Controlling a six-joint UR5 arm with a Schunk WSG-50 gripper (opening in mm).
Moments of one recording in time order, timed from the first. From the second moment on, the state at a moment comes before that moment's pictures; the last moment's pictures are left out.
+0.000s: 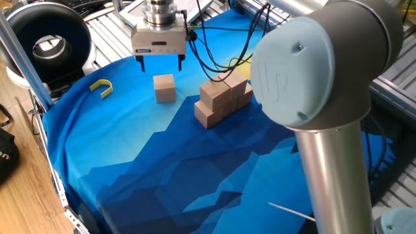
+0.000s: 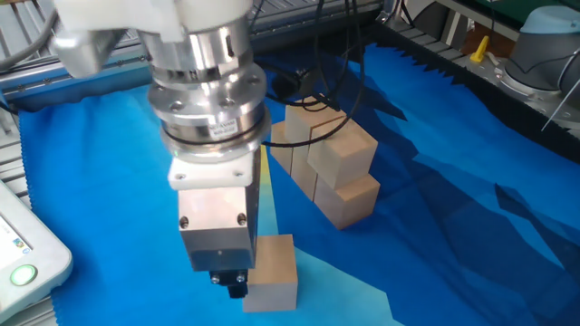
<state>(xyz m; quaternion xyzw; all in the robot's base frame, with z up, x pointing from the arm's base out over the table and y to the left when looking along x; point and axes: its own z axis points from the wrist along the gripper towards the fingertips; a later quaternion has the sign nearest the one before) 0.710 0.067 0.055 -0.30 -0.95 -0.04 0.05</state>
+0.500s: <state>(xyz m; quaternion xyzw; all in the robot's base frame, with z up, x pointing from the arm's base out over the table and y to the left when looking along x) 0.719 0.056 0.050 -0.28 -0.96 -0.03 0.00</state>
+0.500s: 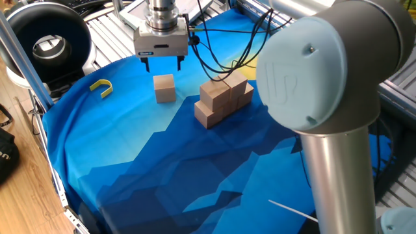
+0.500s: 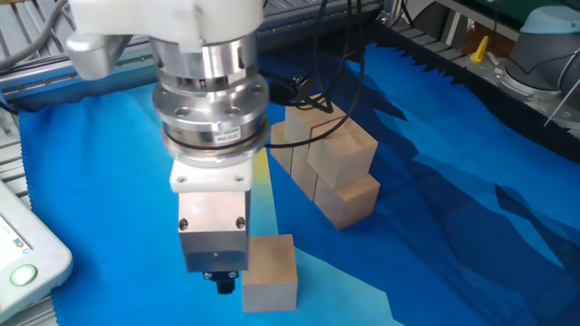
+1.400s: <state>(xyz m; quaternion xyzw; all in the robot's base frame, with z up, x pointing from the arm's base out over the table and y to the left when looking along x) 0.709 0.072 0.053 -0.28 -0.96 -0.03 -0.04</state>
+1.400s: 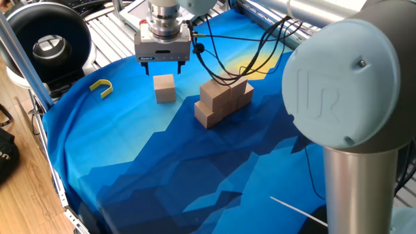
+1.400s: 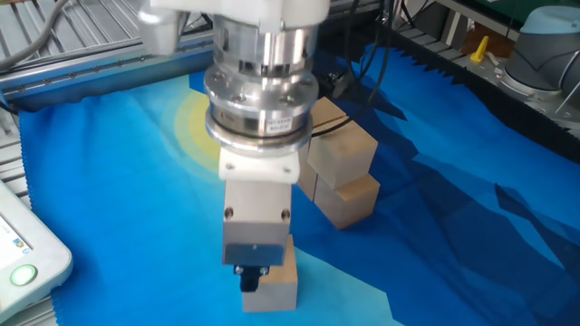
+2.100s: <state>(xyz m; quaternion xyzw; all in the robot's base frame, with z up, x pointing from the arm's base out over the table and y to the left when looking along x) 0.704 0.065 0.048 -0.29 -0.96 -0.01 -0.03</state>
